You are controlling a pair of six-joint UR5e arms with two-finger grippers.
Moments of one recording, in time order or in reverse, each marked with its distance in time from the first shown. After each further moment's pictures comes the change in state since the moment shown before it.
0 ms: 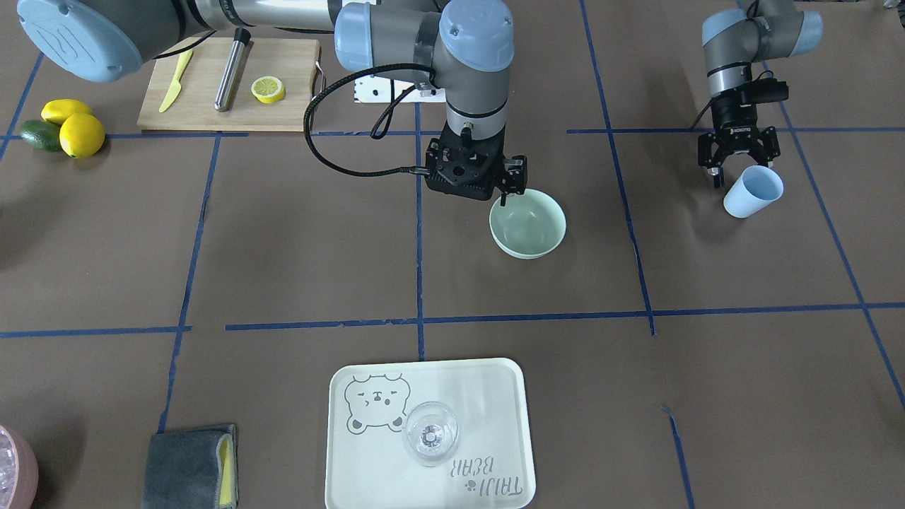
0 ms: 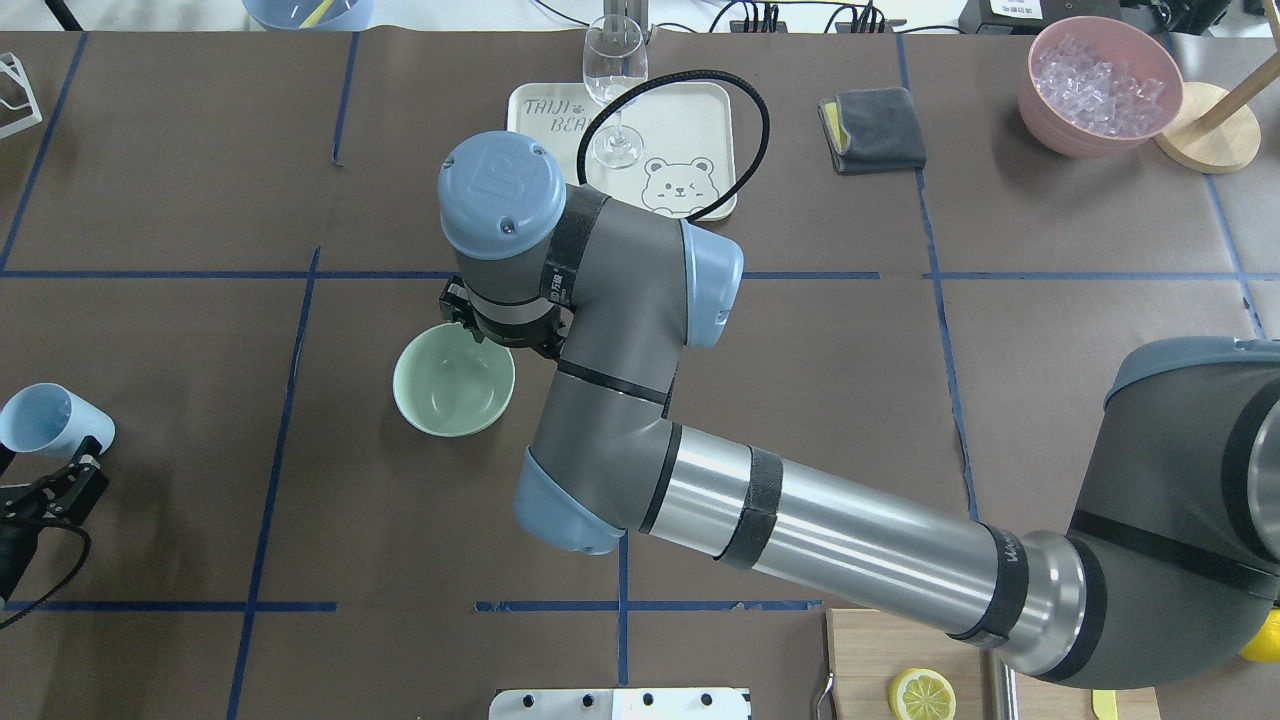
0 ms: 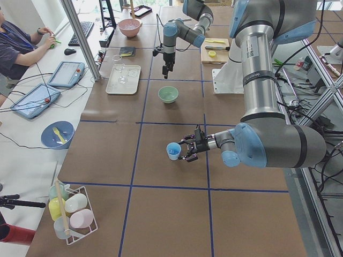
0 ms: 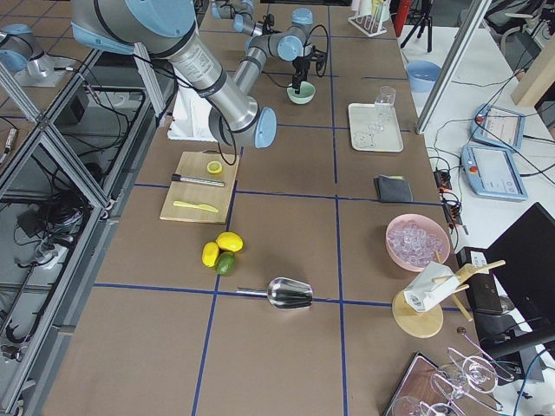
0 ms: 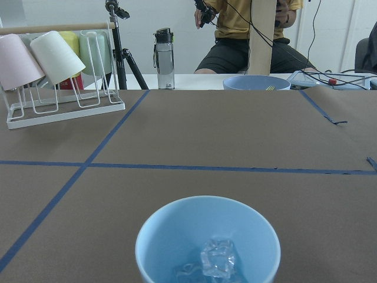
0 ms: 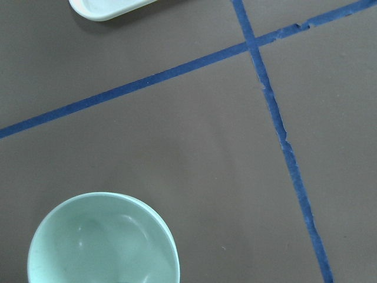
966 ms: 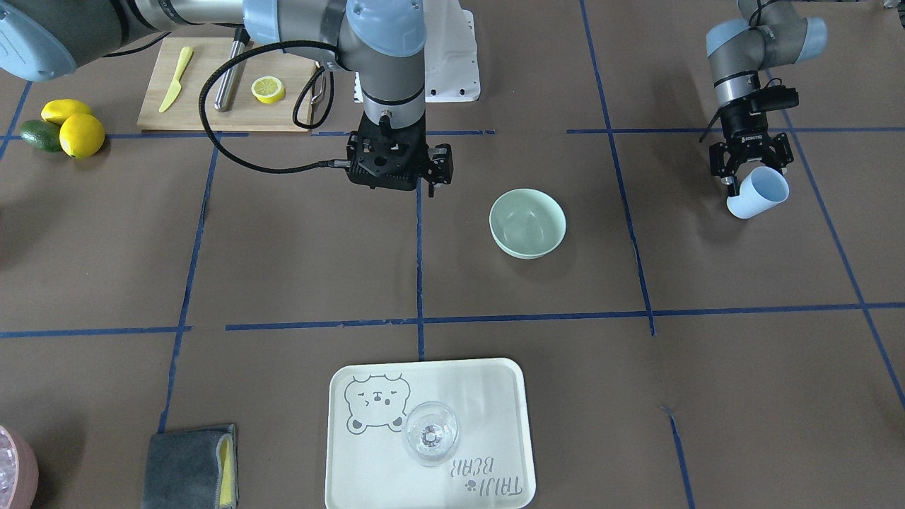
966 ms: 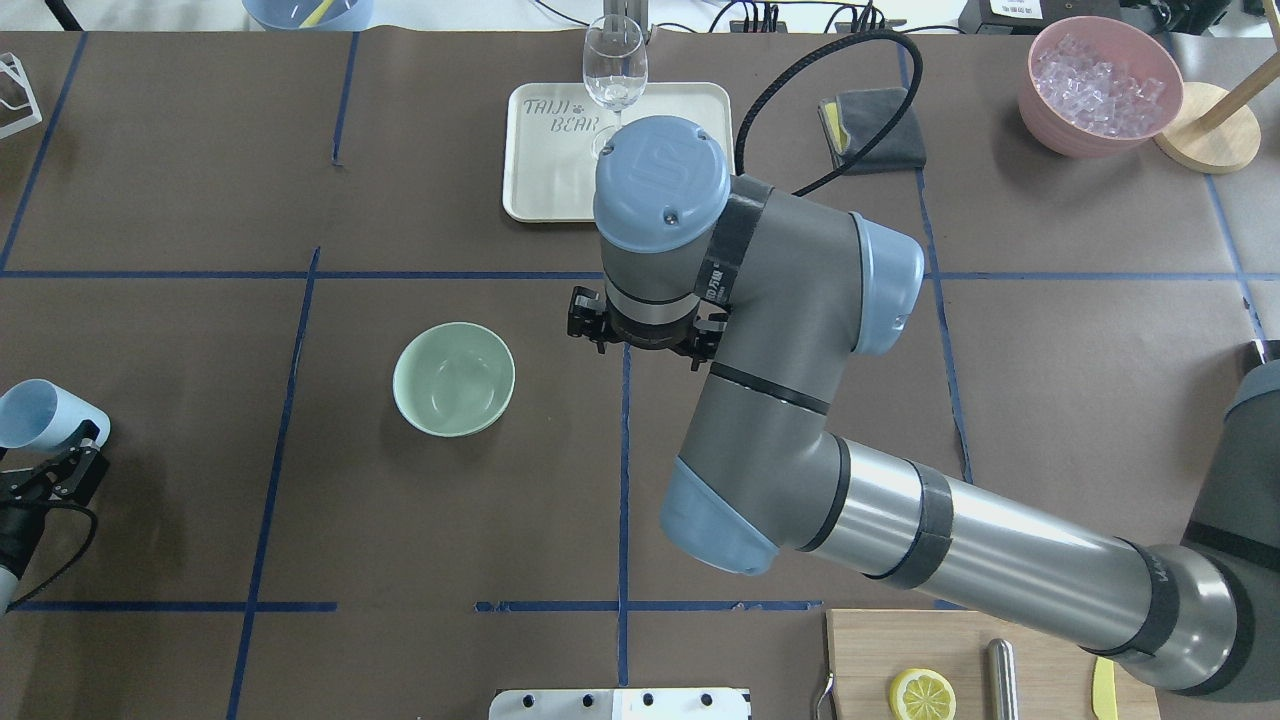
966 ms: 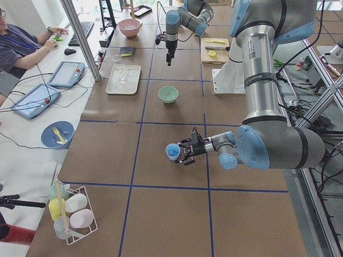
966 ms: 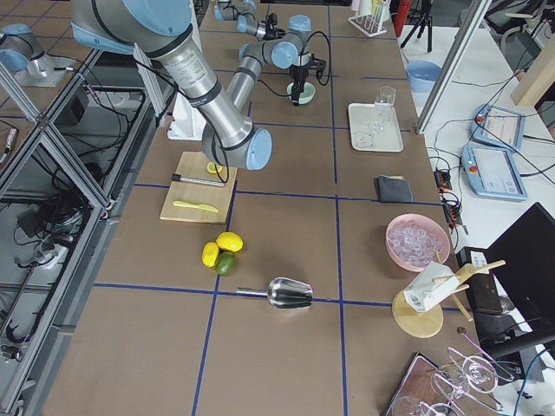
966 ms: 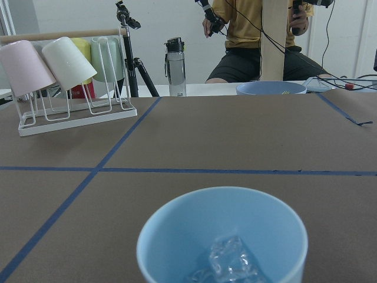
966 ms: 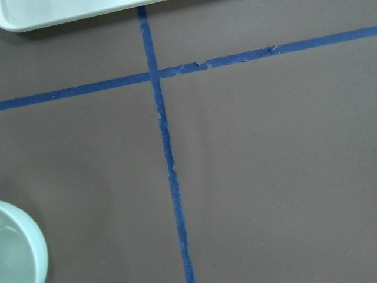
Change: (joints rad) left arm -0.060 -0.007 0.024 0.000 -0.004 0.013; right arm 0.052 -0.222 0.259 -0.107 0.010 -0.182
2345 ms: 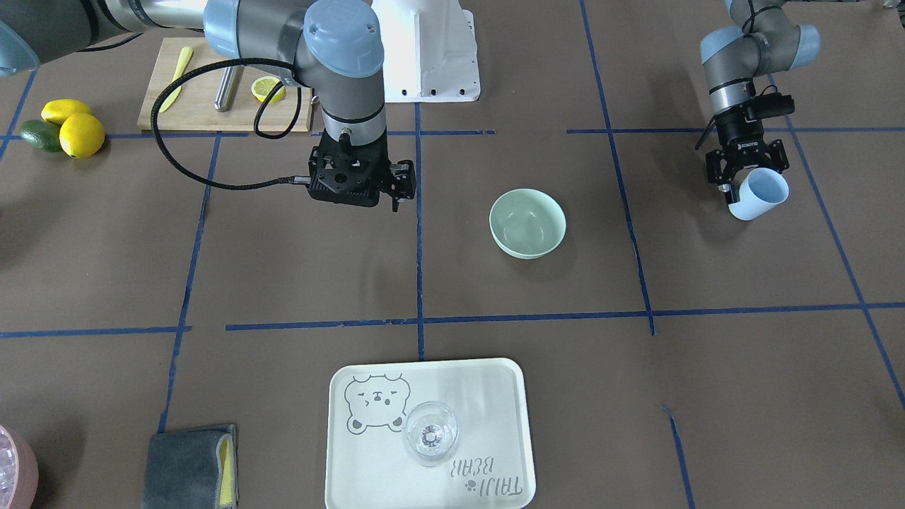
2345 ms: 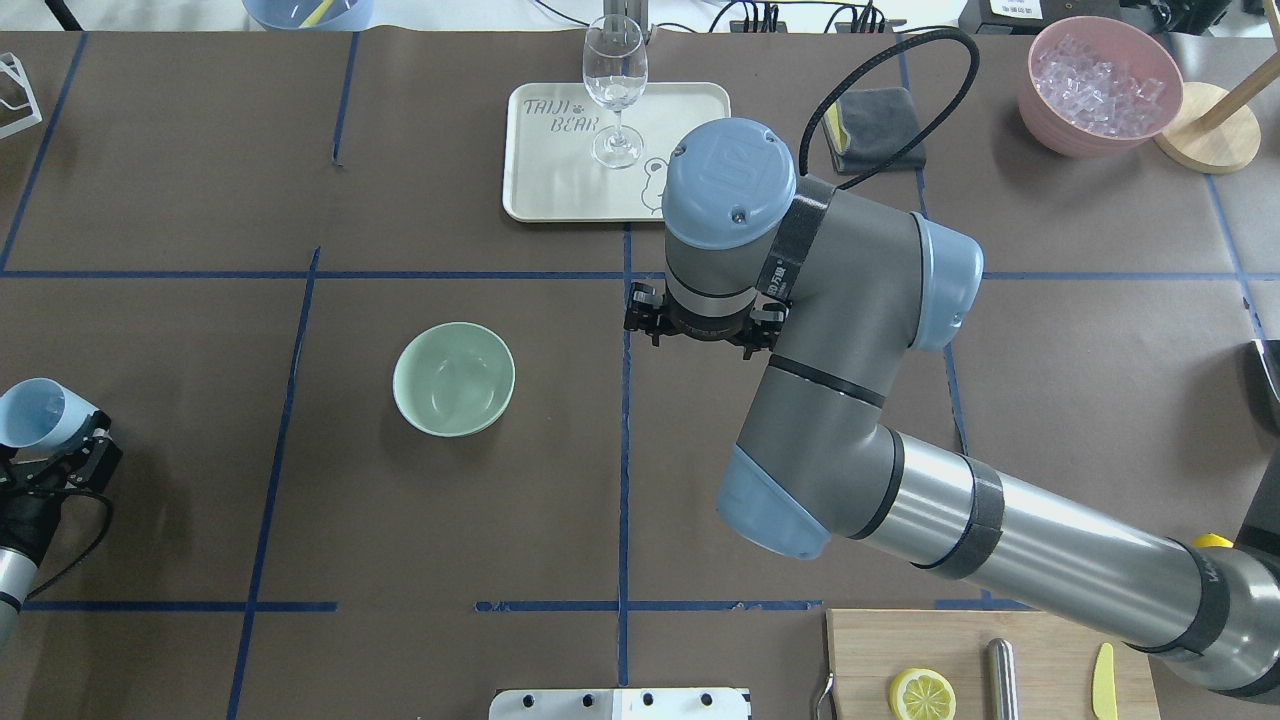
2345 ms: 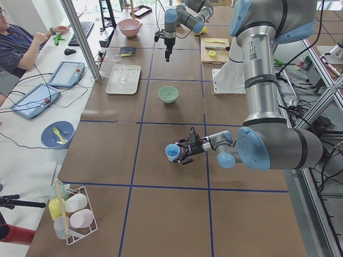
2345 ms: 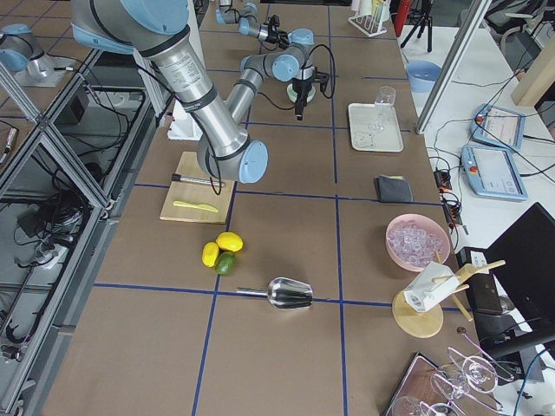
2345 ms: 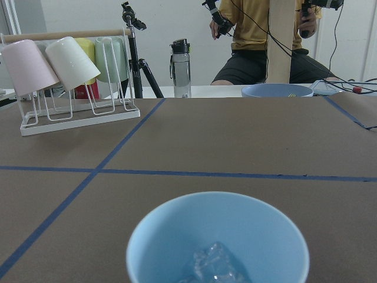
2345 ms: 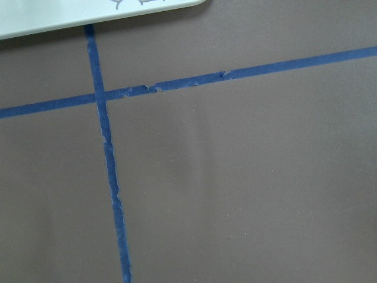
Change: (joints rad) left arm -0.038 -0.042 0.024 -0.003 -0.020 0.008; right arm 0.026 -0.065 0.028 0.002 -0.011 -0.042
